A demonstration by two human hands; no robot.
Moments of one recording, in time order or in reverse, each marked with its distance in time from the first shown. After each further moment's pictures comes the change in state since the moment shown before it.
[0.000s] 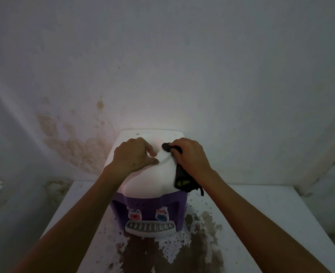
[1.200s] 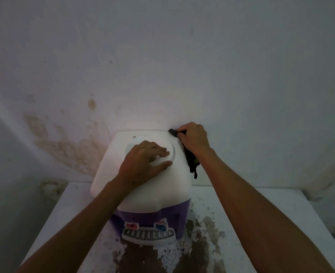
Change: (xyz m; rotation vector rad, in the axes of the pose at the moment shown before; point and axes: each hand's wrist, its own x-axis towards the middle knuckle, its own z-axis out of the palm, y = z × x) left_hand 0.029 -0.010 0.056 -0.273 0.262 0.369; right_hand 0.089 0.048 0.021 0.004 -0.107 0.327
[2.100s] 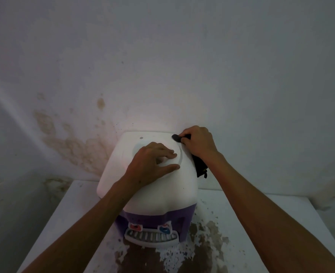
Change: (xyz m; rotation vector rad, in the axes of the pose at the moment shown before) left_hand 0.004 -0.003 -0.001 -0.105 -0.016 -0.018; right_hand -0.005 -0.010 -0.005 -0.078 -0.063 -0.083
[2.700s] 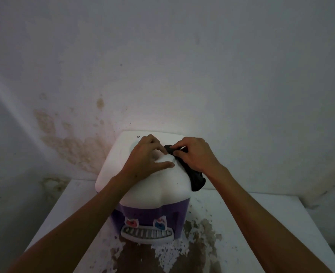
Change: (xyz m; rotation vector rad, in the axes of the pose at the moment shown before) left_hand -0.002 0.008 -0.004 0.087 0.033 -0.078; right_hand -0.064 -0.011 -0.026 0.088 -0.088 -0.154
